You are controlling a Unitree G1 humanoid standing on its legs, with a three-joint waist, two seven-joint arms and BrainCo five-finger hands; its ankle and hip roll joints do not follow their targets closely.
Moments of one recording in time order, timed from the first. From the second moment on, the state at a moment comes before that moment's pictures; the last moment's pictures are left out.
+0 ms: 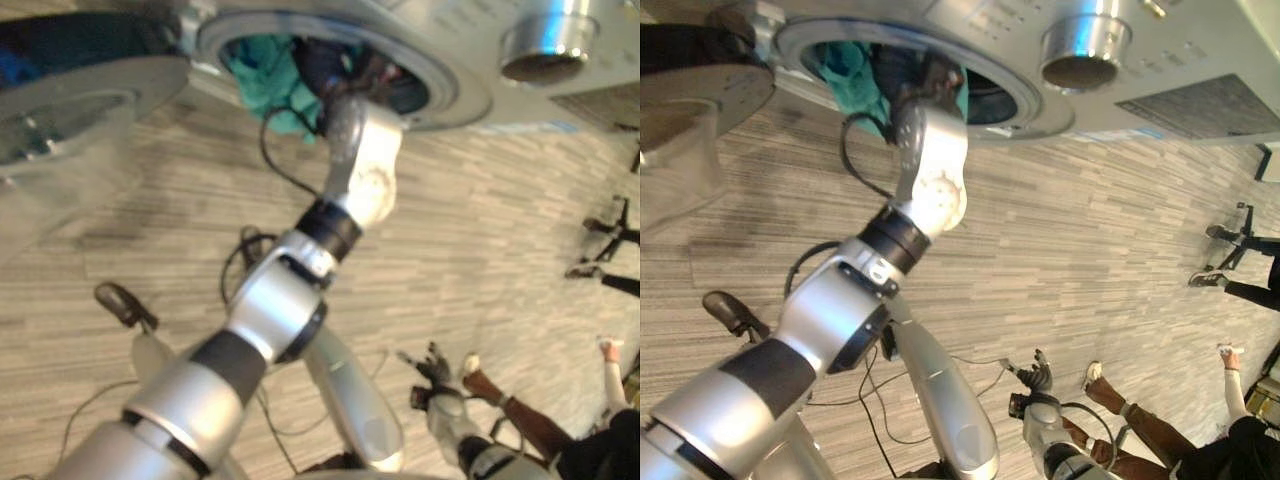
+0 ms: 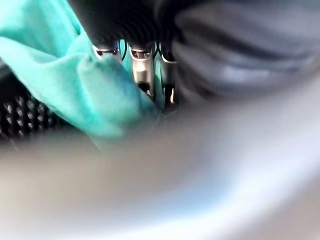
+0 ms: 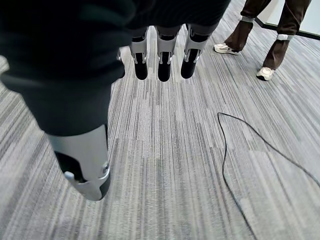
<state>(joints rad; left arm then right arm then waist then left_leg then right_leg) -1.38 -0.15 -0.29 0.90 -1.04 -0.67 0.71 -0.22 -0.20 0.42 1.12 0.61 -0.32 -0.33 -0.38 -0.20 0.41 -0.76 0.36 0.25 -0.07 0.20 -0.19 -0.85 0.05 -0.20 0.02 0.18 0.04</state>
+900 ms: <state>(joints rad) -1.27 -0.15 -0.31 0.86 -1.01 -0.77 0.81 -0.33 -0.19 0.44 1.11 0.79 -0.36 -0.37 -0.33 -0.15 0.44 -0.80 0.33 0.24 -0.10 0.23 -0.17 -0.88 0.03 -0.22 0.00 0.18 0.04</state>
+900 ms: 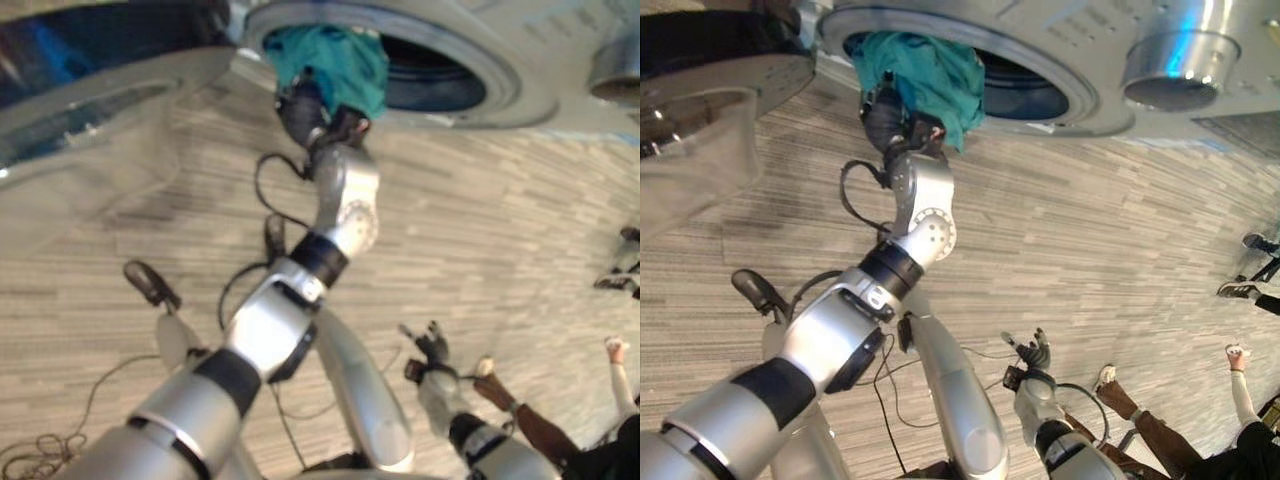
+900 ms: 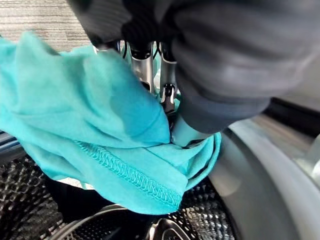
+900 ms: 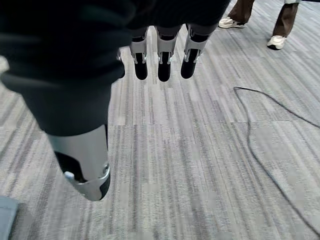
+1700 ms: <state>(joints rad) -1.45 -0.08 -0.13 0.89 -0.70 -0.79 1.13 -0.33 -0.14 0.41 1.14 0.72 -0.38 -0.39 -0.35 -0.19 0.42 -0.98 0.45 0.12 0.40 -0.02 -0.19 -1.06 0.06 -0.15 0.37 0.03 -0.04</state>
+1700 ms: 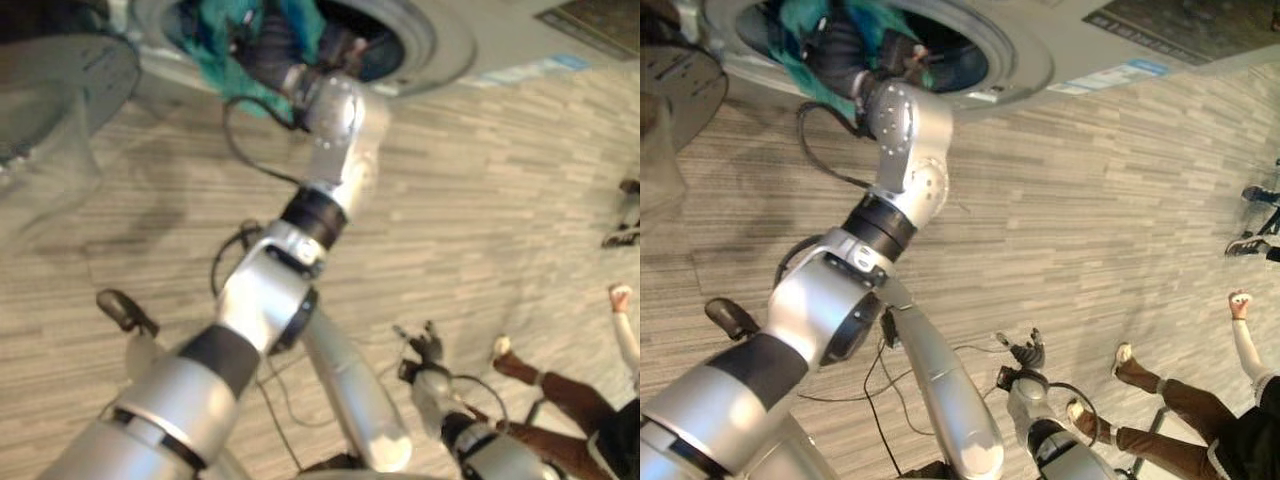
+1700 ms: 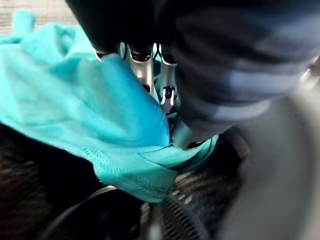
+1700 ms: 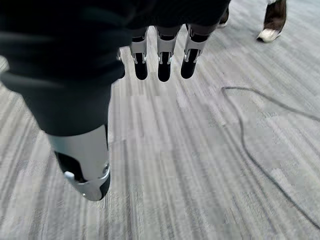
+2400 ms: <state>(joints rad) -1.40 -0.15 -0.21 0.84 -0.83 -0.85 0.93 -0.48 -0.15 0.49 1.01 0.91 -0.43 -0.35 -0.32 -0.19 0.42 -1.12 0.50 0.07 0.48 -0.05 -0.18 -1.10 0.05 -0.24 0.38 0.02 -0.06</state>
